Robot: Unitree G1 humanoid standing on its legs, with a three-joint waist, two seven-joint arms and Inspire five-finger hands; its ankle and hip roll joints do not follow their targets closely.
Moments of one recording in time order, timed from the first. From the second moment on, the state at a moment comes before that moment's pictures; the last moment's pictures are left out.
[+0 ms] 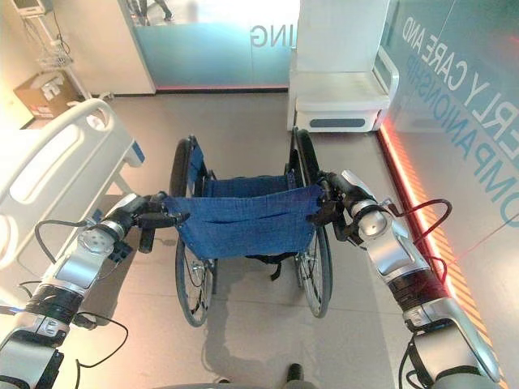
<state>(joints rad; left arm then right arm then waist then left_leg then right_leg) -0.42 0.65 -0.19 0.42 0.14 0.36 -0.29 -0.57 -0.75 0.39 0.28 -0.07 0.43 0.15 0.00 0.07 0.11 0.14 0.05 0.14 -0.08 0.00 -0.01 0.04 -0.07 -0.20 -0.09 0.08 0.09</state>
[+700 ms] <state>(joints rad) -0.68 0.70 -0.38 0.62 0.41 0.37 -0.56 -0.81 -0.74 0.53 0.48 -0.09 0.51 0.34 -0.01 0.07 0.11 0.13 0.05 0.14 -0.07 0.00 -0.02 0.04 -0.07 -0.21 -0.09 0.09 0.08</state>
